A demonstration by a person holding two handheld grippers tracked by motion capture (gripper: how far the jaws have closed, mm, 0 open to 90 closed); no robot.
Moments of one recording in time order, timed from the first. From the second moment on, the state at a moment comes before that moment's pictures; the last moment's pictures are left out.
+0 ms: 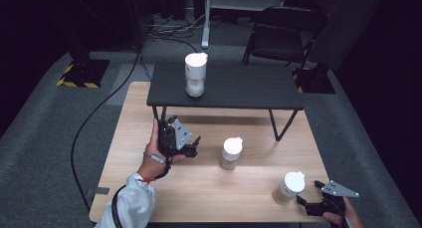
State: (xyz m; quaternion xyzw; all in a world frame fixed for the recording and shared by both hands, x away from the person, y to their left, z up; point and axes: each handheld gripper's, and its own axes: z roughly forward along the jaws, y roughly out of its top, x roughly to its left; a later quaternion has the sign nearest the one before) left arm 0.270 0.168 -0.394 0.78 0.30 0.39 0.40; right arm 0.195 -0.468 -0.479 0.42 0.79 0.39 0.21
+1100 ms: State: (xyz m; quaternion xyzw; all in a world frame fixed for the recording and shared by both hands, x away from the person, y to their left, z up) left arm 0.257 0.179 -0.444 0.84 0.32 0.33 0.30; right arm 0.195 -0.468 -0.479 0.42 0.79 0.39 0.21
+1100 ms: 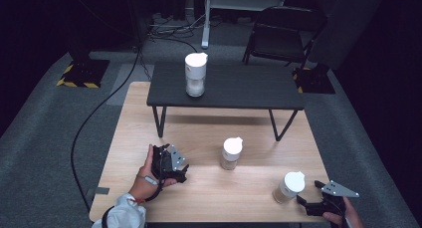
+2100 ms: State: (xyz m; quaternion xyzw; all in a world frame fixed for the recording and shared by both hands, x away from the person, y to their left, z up) left arm 0.258 0.233 -0.456 0.83 0.40 0.22 0.32; right arm 0.195 -0.468 -0.479 0.42 0.79 0.39 0.21
